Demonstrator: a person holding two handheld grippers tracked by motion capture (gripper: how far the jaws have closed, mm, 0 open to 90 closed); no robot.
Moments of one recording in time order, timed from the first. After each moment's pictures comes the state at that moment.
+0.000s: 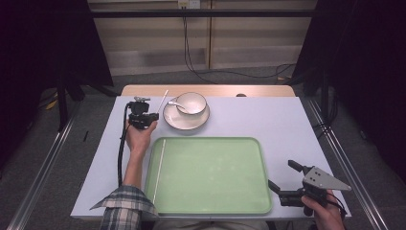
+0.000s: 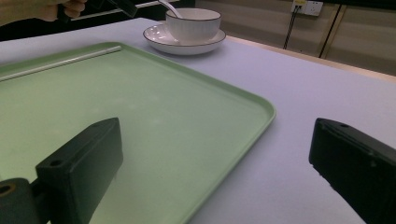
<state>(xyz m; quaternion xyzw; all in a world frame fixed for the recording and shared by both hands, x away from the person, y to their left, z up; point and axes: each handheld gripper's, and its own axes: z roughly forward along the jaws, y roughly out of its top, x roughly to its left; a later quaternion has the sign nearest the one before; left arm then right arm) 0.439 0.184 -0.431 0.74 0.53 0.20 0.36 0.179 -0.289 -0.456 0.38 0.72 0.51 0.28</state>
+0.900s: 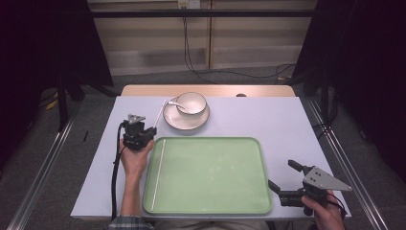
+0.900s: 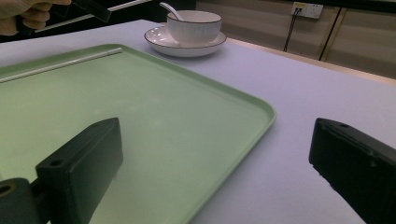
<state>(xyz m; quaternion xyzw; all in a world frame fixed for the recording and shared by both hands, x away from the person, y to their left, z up) 0.367 0.186 -0.434 0.73 0.52 0.21 0.40 0.178 -0.289 -0.454 0.38 0.72 0.51 0.28</state>
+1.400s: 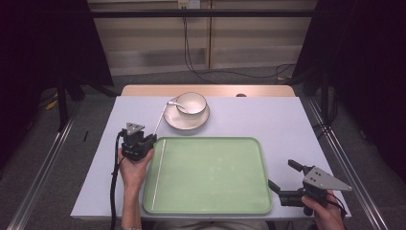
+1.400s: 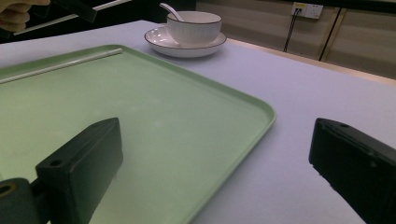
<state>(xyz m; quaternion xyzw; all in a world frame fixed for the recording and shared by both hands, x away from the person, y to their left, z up) 0.334 0.185 -0.431 0.72 0.52 0.21 0.41 0.178 -0.288 -0.454 0.38 0.72 0.51 0.28</state>
